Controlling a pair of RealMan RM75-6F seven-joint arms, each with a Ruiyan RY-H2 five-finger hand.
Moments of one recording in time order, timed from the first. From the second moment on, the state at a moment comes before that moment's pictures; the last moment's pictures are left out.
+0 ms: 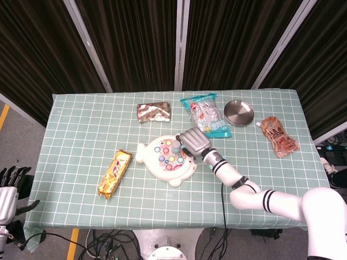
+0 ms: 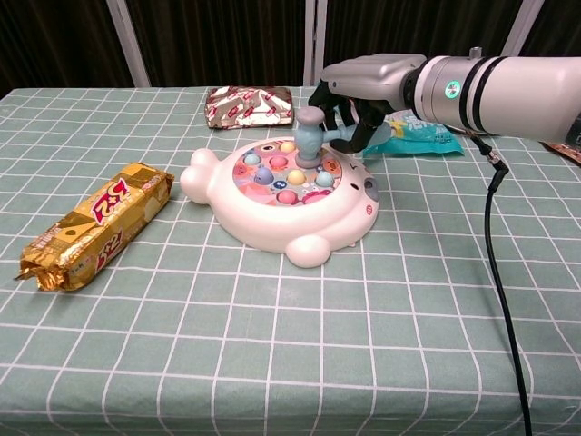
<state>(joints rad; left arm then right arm) 0.00 -1.23 -0.01 -1.40 1.50 1.54 -0.06 1.06 -1.56 0.18 -1.32 -1.00 0.70 -0.36</state>
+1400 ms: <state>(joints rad) -0.01 -1.23 -0.01 -1.42 1.52 1.54 -0.04 0.75 -1.57 0.08 -1.08 -1.28 0.82 0.10</state>
